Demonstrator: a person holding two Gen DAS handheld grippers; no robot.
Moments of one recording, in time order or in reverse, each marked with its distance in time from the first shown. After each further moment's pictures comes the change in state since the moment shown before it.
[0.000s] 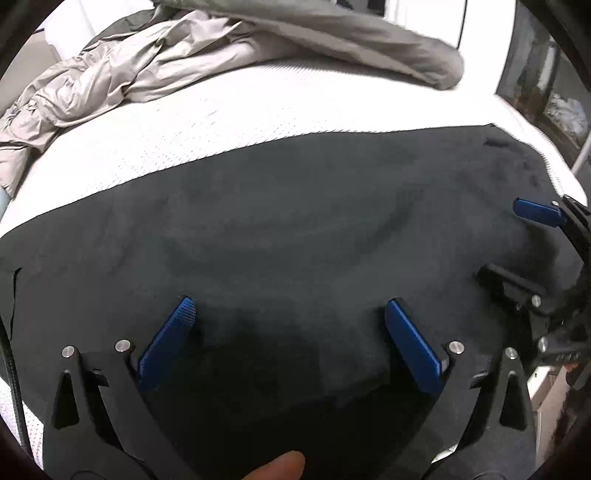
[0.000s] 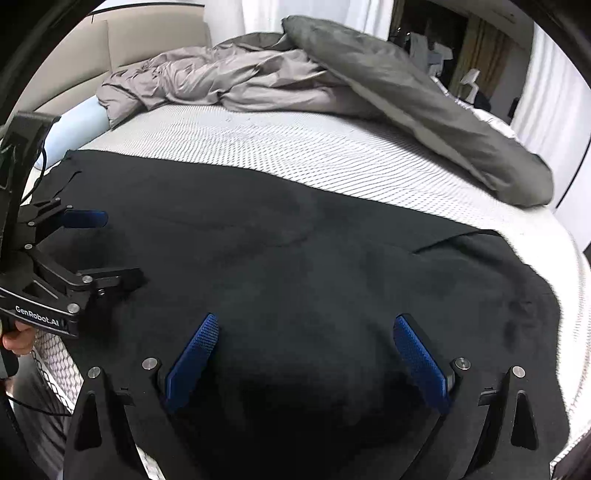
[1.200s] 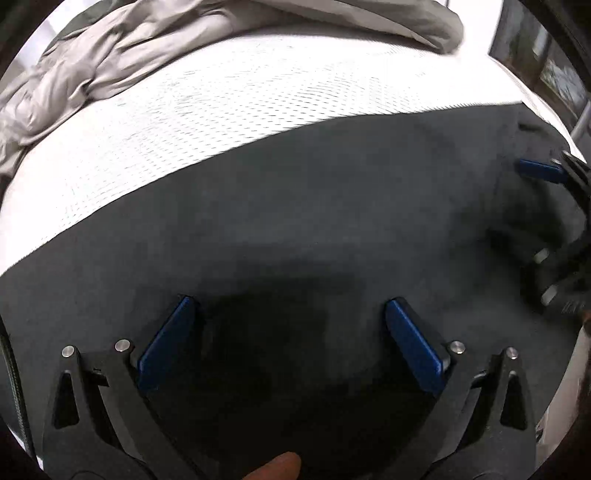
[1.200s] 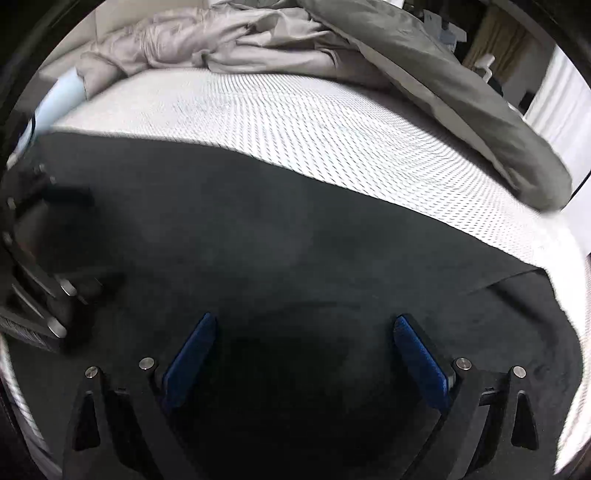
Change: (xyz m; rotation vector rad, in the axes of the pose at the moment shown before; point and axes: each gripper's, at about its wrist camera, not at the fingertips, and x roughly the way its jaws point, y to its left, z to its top) left arm 0.055 0.025 0.054 0.090 0.126 -0.031; right arm 0.051 -0.028 0.039 -0.050 0.118 -0.064
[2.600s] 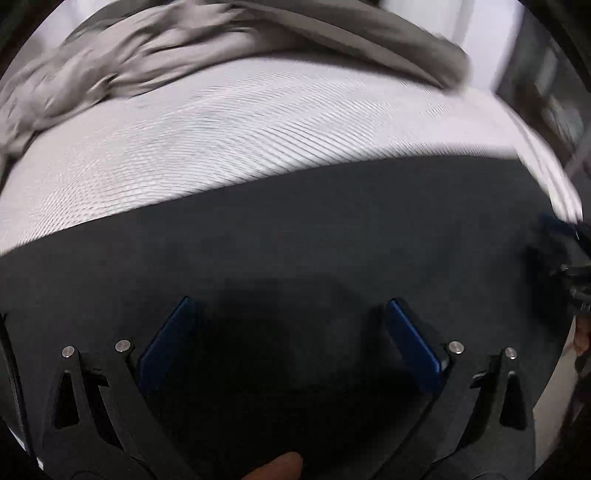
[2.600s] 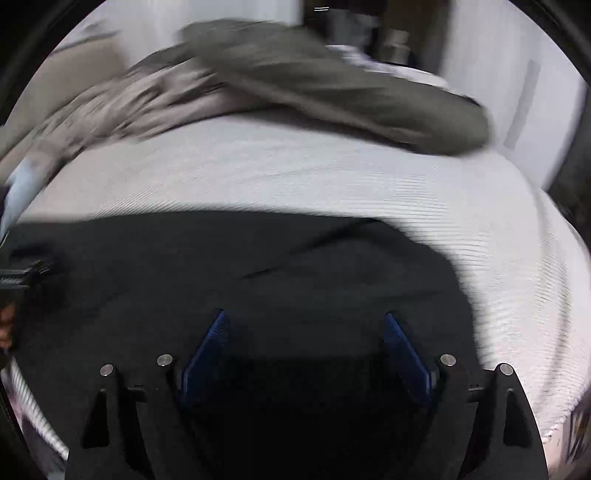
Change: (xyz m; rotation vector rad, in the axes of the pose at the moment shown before) left arm -0.020 -0.005 0.000 -0.025 -0.081 -0.035; right arm -0.053 -0.056 -0.028 0.214 -0.051 0.012
